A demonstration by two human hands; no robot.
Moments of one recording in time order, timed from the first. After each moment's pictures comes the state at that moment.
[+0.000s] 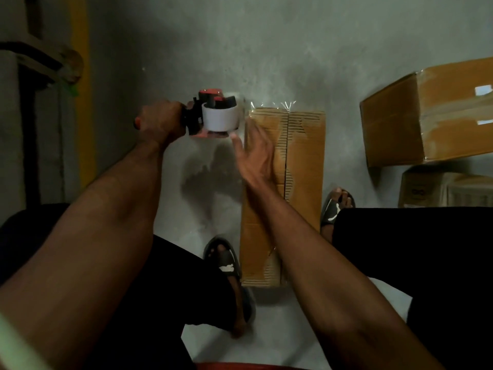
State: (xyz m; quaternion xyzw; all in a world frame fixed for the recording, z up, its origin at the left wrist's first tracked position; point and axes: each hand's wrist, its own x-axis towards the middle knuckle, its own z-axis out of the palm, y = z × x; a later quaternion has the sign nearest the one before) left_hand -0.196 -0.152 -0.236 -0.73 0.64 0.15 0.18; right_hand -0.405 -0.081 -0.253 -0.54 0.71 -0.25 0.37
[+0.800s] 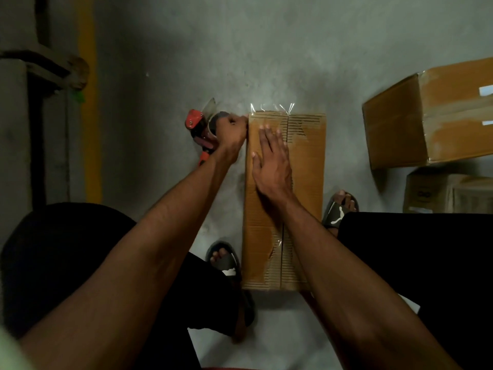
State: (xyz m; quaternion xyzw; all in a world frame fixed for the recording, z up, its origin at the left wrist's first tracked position) left_hand -0.332 -0.155 -0.313 -0.73 0.21 0.54 -0.36; right_hand -0.455 -0.067 -0.276 -0.70 0.67 -0.07 0.26
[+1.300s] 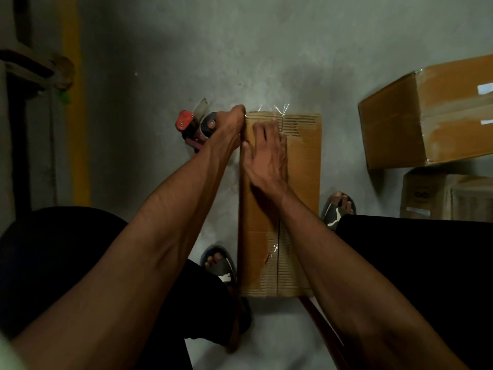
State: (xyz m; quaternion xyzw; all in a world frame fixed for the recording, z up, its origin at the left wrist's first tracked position) left_hand -0.350 -0.191 -0.297 -0.79 0.10 0.54 -0.28; right_hand -0.450 -0.096 -0.265 -0.71 0.67 -0.07 0.22
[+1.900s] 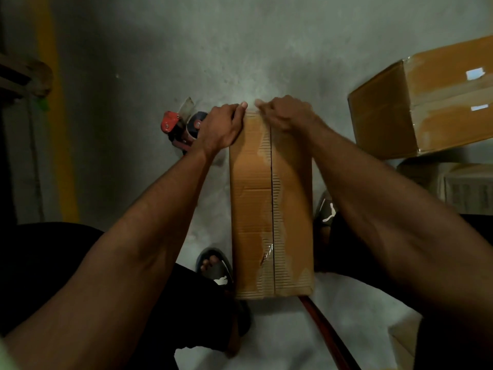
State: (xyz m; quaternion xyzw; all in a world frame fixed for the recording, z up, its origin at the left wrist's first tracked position) left_hand -0.334 -0.178 -0.301 -0.63 0.69 0.34 -0.14; right_hand -0.521 -0.213 -0.250 -0.71 0.62 0.19 0.28
